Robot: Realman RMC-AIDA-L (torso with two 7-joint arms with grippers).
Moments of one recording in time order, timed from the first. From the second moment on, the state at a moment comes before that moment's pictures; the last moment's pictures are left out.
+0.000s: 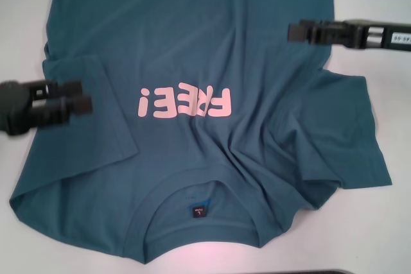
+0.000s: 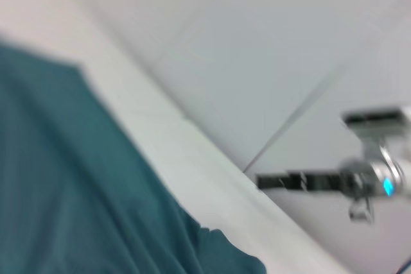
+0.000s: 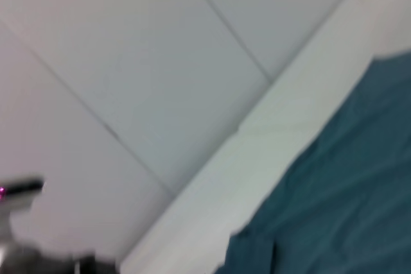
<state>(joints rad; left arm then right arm) -0.41 -2.06 -2.75 -0.86 -1.00 1.97 -1.72 0.50 2.01 -0.72 -0.69 -1.87 -1.63 1.90</state>
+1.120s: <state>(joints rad) -0.40 -2.09 -2.75 -0.81 -1.03 2.00 -1.57 0.51 1.84 -0.49 -0.74 -2.52 -1.78 2.41</state>
